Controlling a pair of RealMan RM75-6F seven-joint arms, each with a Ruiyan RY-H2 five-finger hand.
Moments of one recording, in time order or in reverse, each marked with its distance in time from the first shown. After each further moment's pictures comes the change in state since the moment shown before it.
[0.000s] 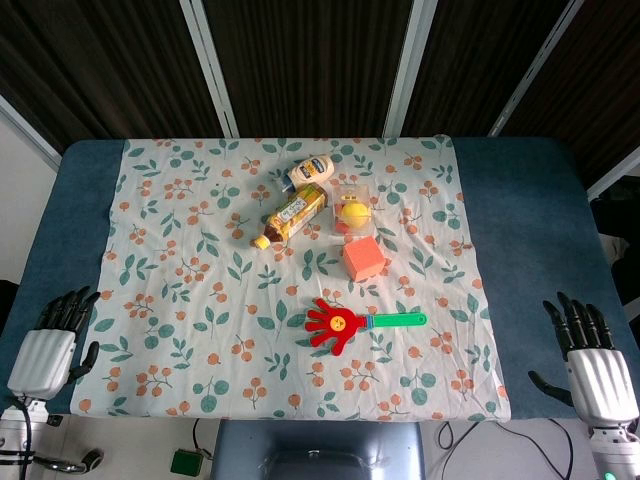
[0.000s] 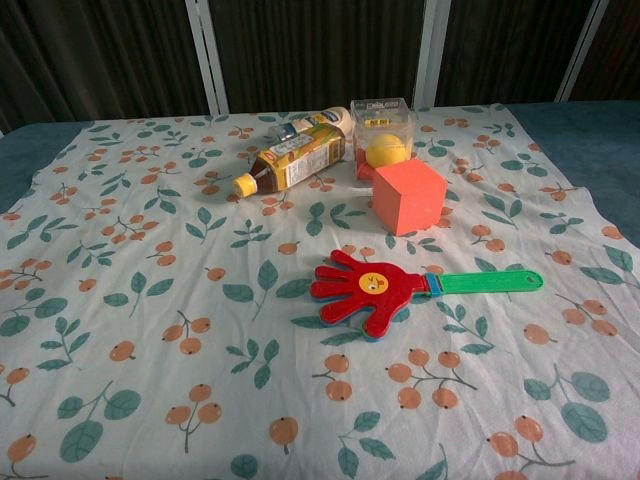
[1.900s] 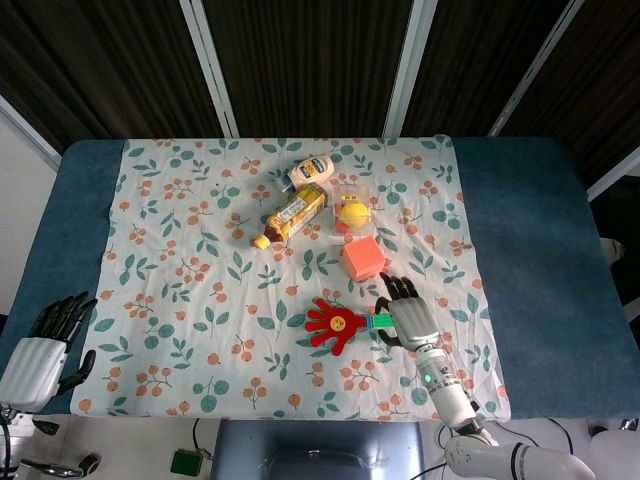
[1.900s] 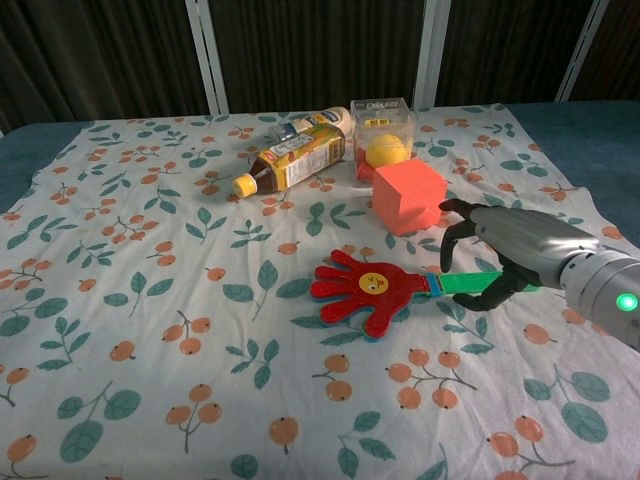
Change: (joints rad) left arm 0.022 0.059 0.042 0.007 0.111 0.068 -0.152; right arm 0.523 -0.606 0.157 0.283 0.484 -0.549 -0.288
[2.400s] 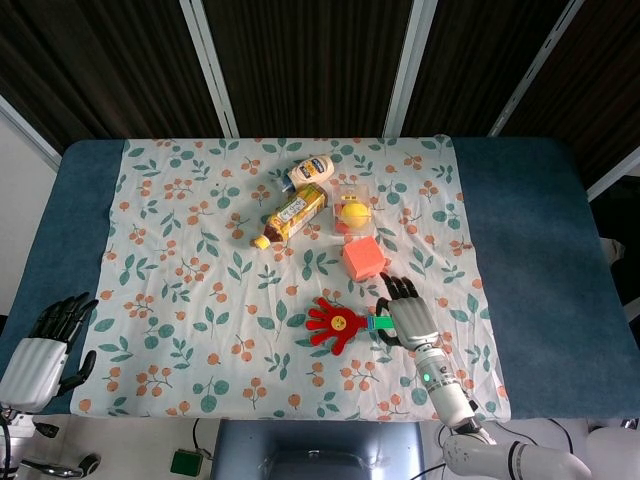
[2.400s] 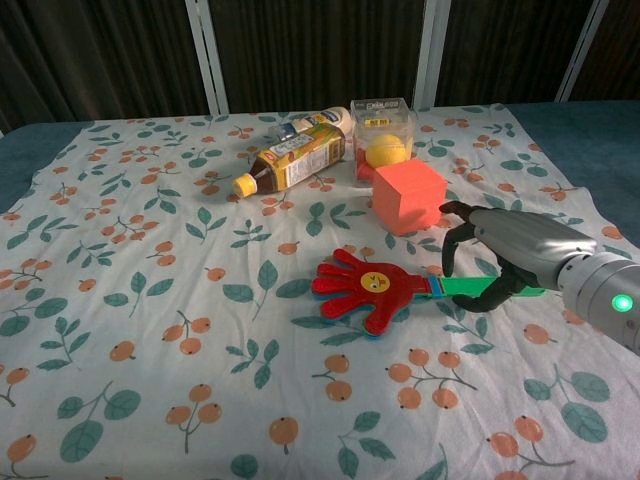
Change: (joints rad) left arm 0.000 0.003 0.001 -0.002 0.003 -0.001 -0.002; right arm 0.015 -0.007 -0.010 0.011 0.029 0.005 -0.003
